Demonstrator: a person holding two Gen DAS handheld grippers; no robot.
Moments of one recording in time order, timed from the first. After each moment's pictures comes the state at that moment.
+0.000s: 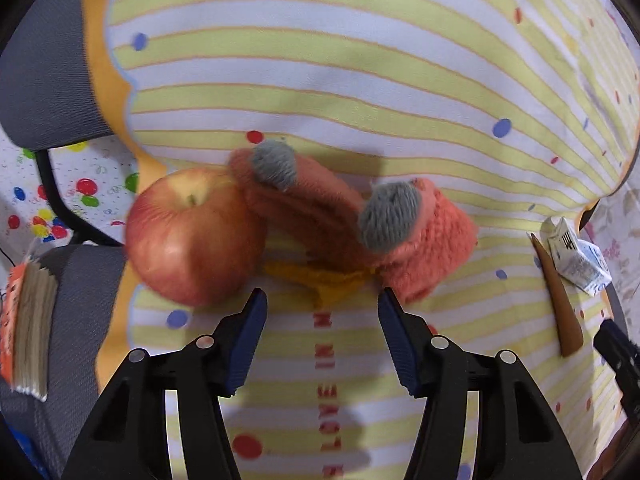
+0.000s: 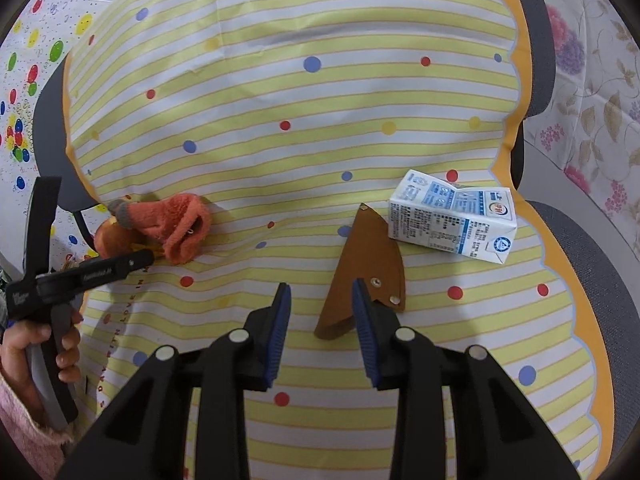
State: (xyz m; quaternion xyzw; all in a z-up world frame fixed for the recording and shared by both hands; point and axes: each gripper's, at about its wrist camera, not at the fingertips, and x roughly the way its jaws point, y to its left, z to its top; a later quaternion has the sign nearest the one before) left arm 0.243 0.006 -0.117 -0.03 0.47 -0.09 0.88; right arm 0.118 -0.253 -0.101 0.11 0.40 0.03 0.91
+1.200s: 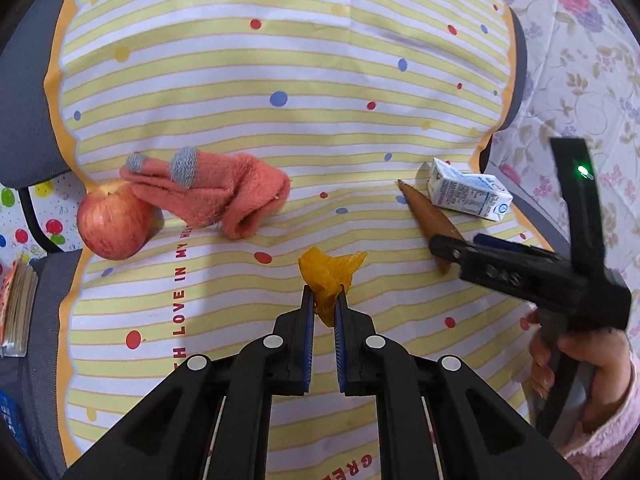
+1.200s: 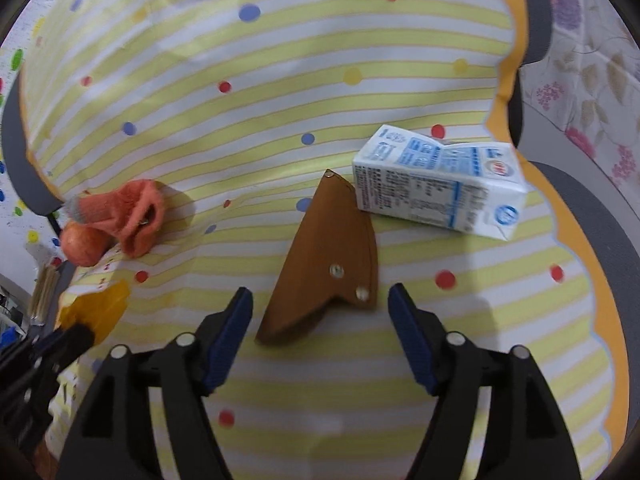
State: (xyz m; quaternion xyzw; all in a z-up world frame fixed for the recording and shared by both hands) left arm 0.135 -0.068 -0.090 0.03 0.41 -0.19 0.89; right arm 0.154 -0.270 -0.137 0.14 0.46 0.01 0.88
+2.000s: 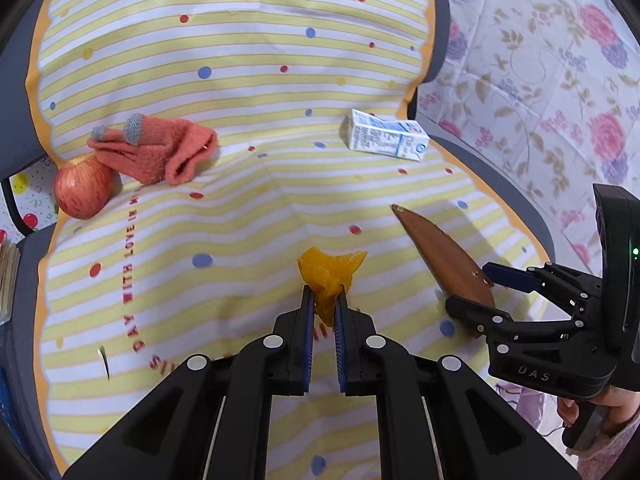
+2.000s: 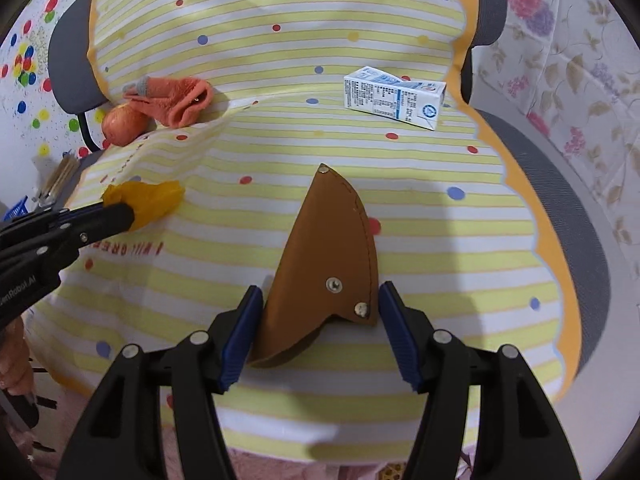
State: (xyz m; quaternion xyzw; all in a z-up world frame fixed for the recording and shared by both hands) left arm 0.051 -0.089 -0.089 0.05 0.43 -0.27 0.86; right arm -0.006 -0.257 -0.120 0.05 0.49 0.01 0.87
